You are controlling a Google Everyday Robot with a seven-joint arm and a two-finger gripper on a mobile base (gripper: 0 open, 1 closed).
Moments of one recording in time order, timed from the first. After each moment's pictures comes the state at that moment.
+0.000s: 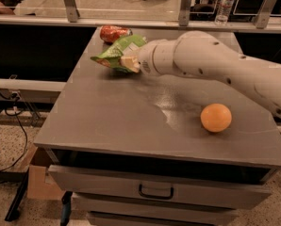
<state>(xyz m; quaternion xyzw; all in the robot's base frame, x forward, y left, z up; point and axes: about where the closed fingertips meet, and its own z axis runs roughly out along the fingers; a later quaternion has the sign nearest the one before) 0.673 0.026 0.890 -0.37 0.75 0.15 0.53</state>
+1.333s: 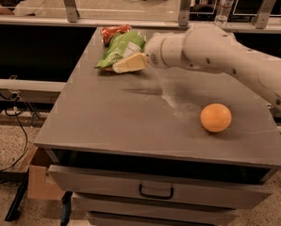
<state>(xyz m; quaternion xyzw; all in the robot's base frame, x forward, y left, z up) 0.703 0.008 0.897 -0.37 0.74 0.16 0.54</state>
